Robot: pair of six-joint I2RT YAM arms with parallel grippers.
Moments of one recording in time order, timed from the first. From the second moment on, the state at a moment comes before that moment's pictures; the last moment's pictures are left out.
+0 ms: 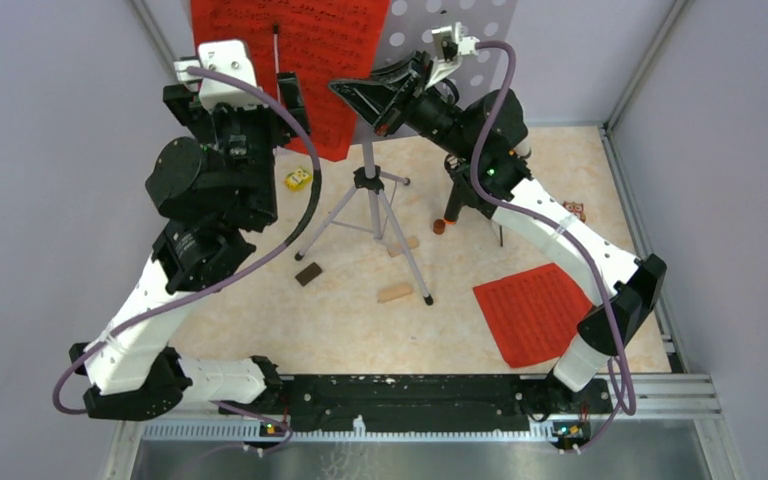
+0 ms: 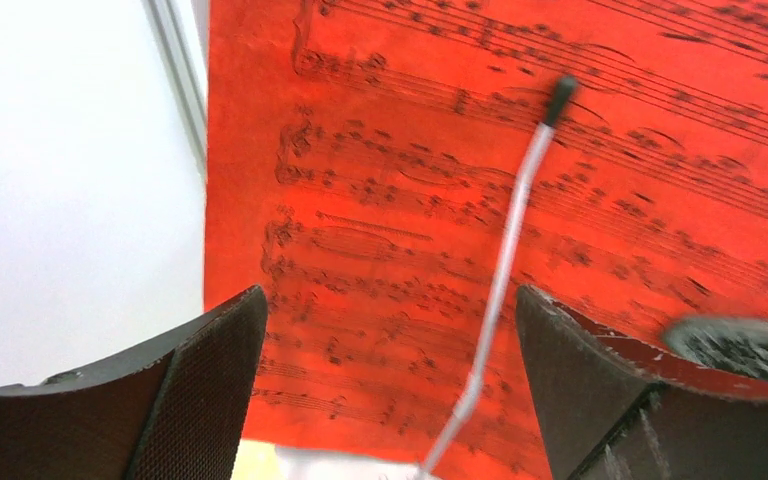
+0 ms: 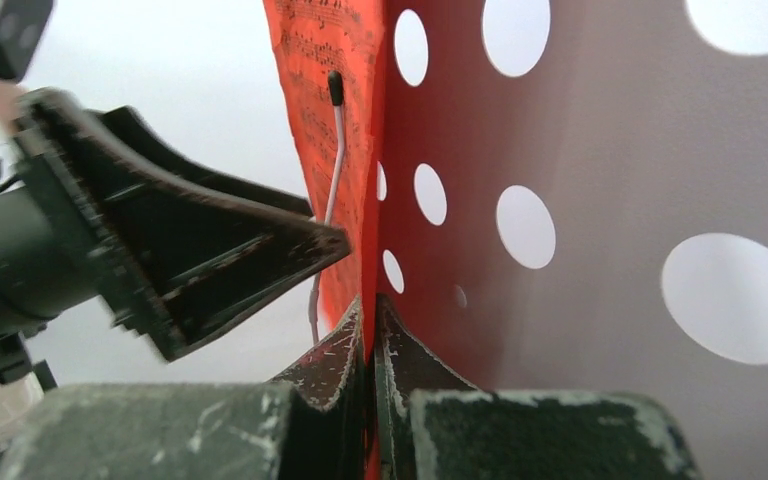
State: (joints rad) left arm -1.00 1.19 1.82 -0.09 -1.08 0.46; right arm 0.80 1.66 1.80 0.51 -0.42 0.46
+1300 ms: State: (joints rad) left arm -0.81 1.14 1.81 -0.35 -0.57 0.19; right arm 0.80 1.41 1.63 0.42 -0.25 0.25
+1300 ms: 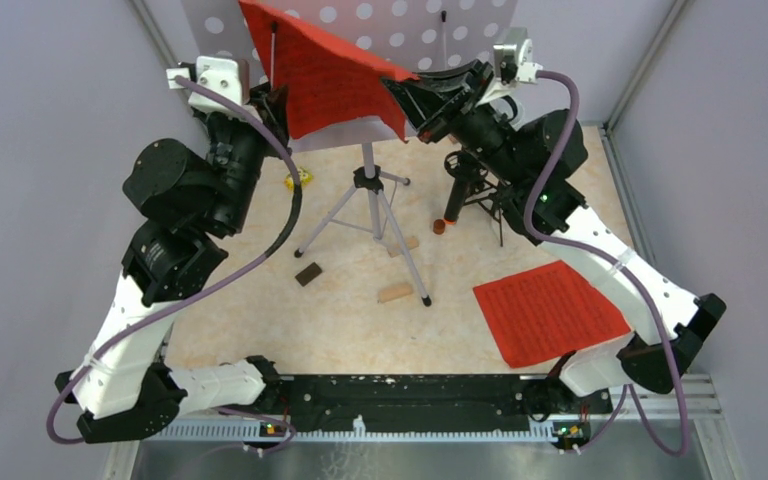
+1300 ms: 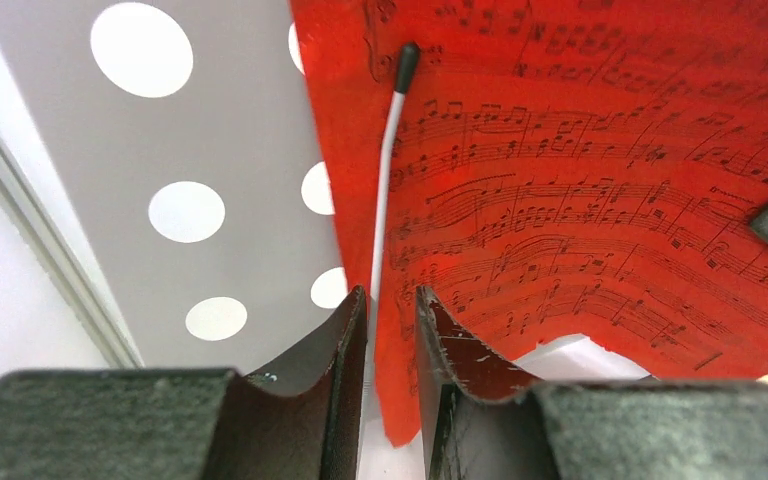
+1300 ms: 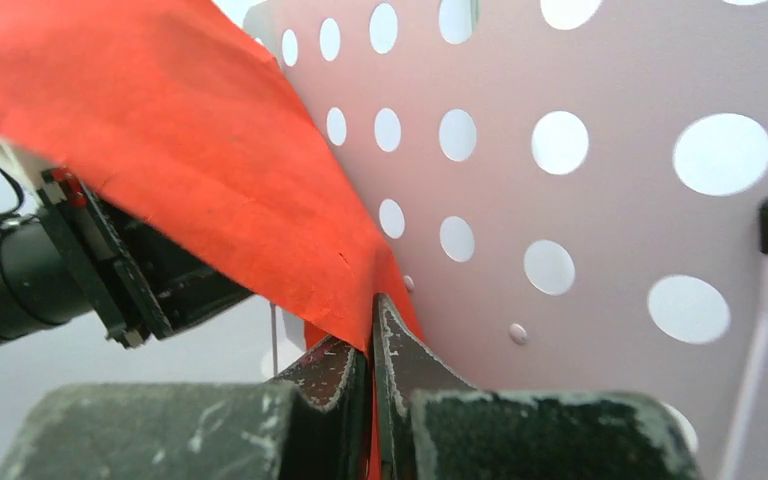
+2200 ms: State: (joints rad) left arm -0.81 1.09 1.77 -0.35 -0.50 0.21; right arm 0.80 0.90 1.19 0.18 0.10 0.17
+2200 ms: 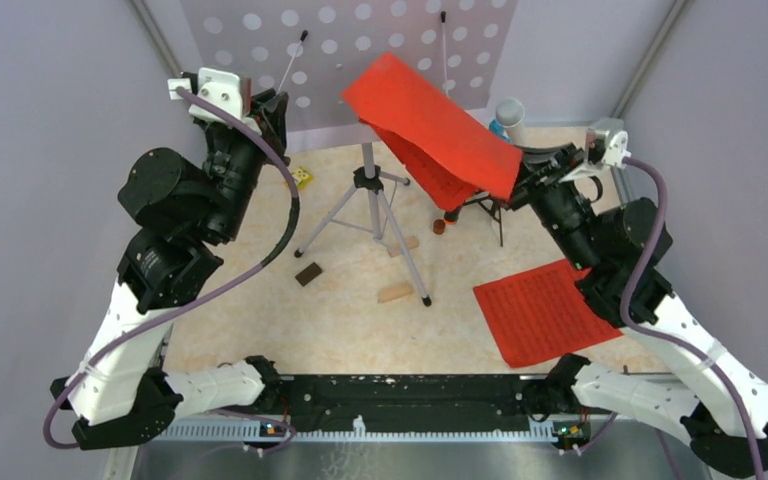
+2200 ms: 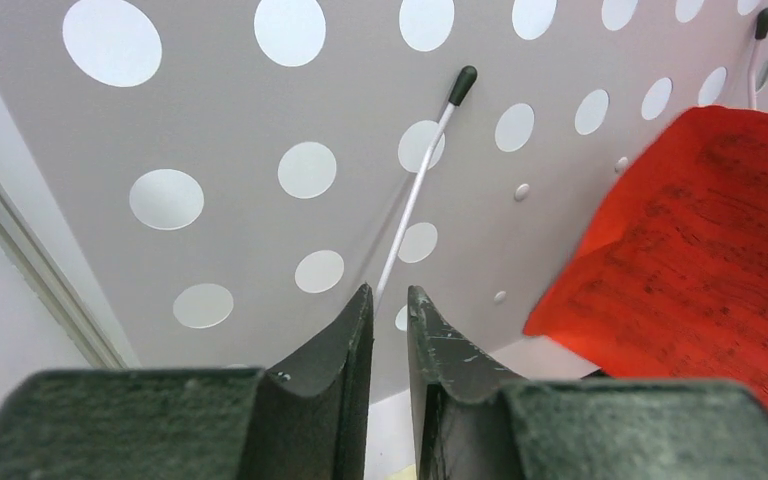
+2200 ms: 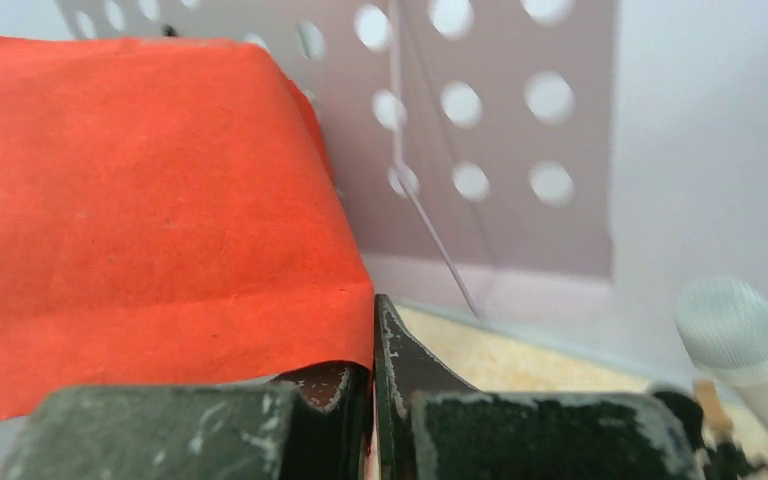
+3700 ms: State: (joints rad) left arm -0.81 1.03 1.73 -0.35 -0.49 0.24; right arm 0.76 0.29 0.42 -0.96 0.87 1.46
